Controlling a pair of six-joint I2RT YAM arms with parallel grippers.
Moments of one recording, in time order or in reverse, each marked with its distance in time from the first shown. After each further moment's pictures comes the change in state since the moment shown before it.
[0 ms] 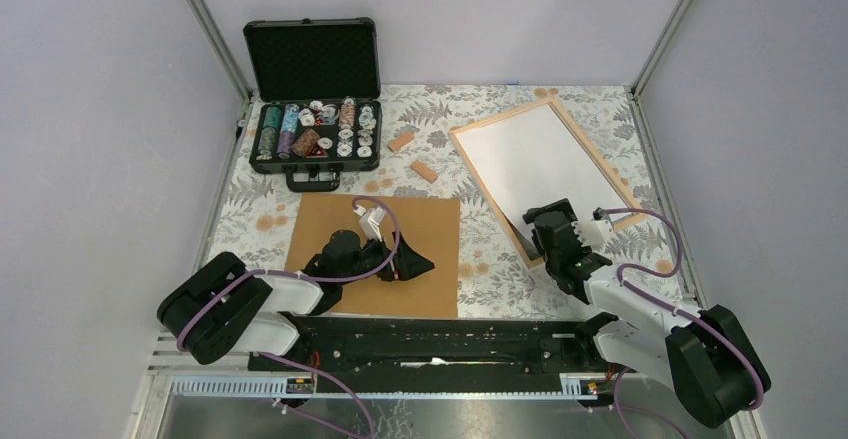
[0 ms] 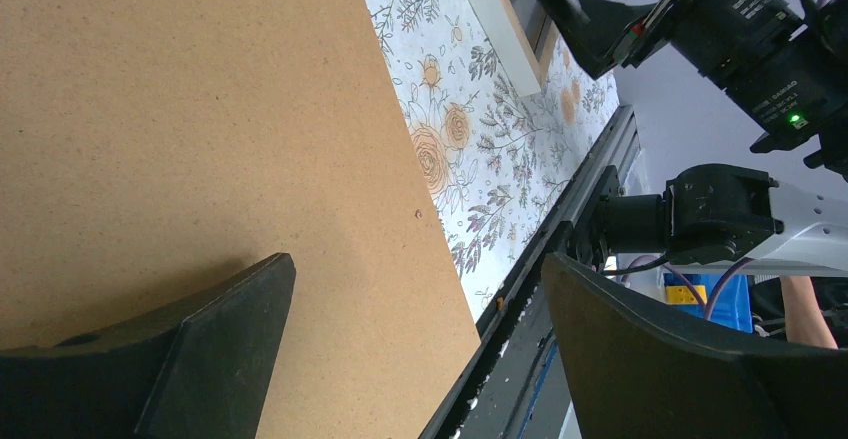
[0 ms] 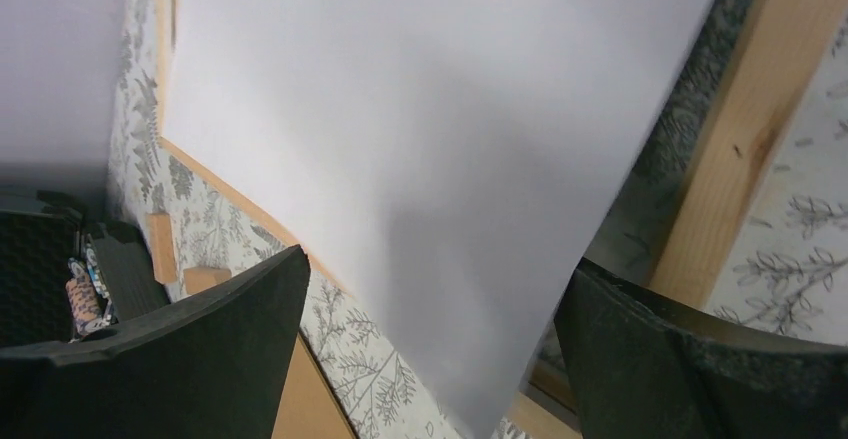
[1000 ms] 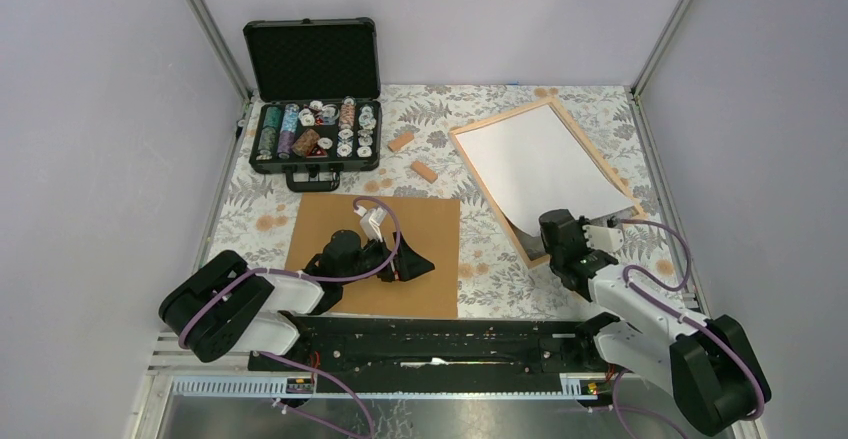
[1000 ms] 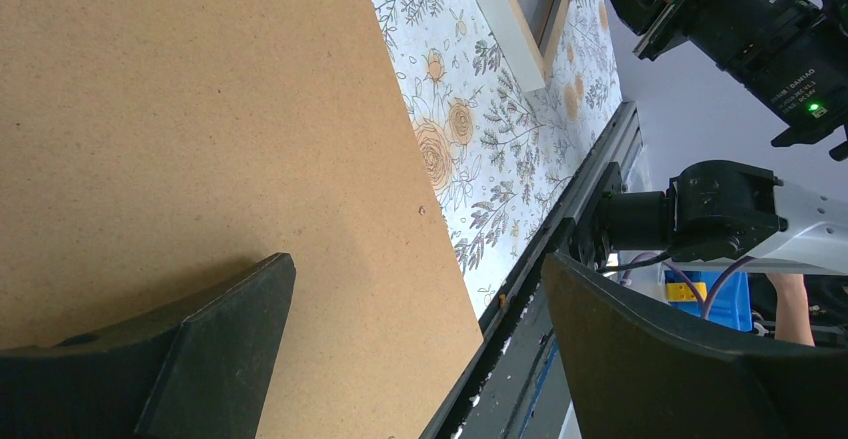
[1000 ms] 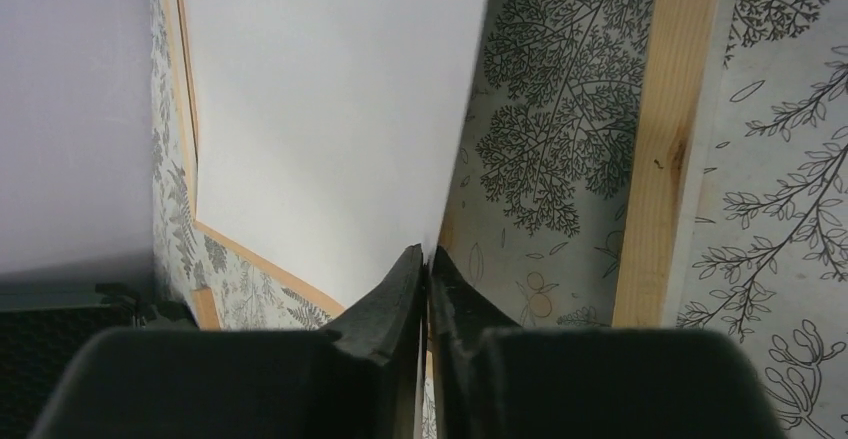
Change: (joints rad) left arm 0.000 0.013 0.002 0.000 0.007 0.000; right arm -0.045 -0.031 0.033 -0.110 0.070 0.143
